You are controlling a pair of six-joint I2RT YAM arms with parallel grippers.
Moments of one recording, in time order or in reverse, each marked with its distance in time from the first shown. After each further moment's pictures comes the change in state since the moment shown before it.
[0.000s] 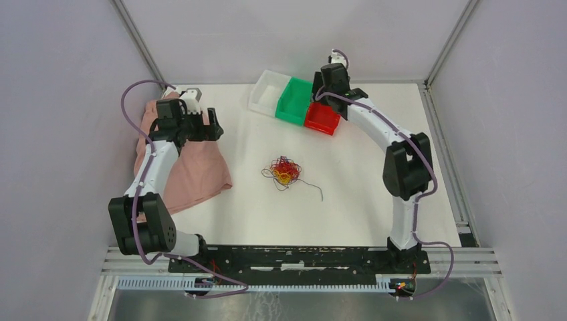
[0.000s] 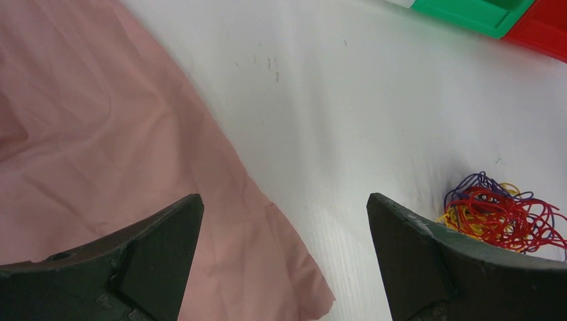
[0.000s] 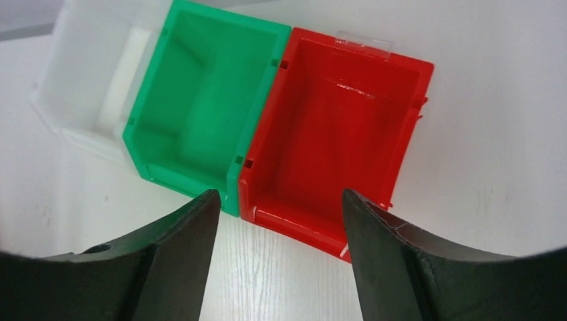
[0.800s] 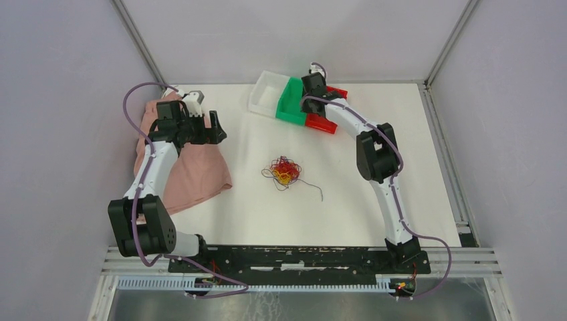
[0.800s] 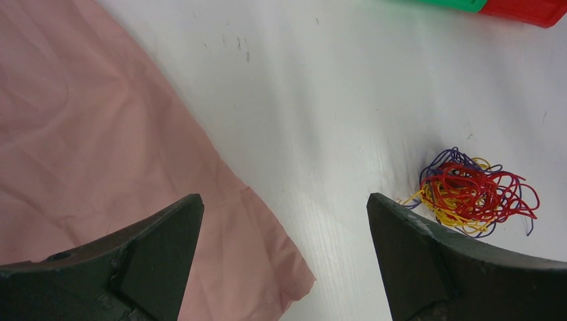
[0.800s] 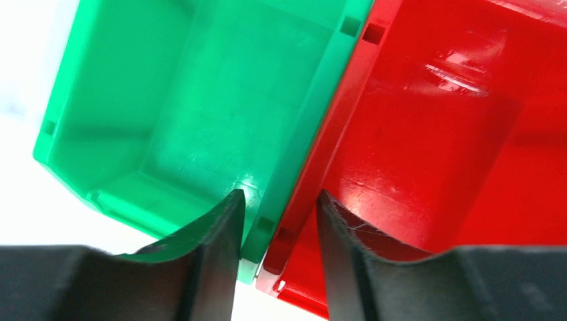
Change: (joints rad) left arm 0.000 -0.013 0.001 -0.076 0.077 0.002; right arm 0.037 0.445 0.365 -0.089 -0.043 -0.002
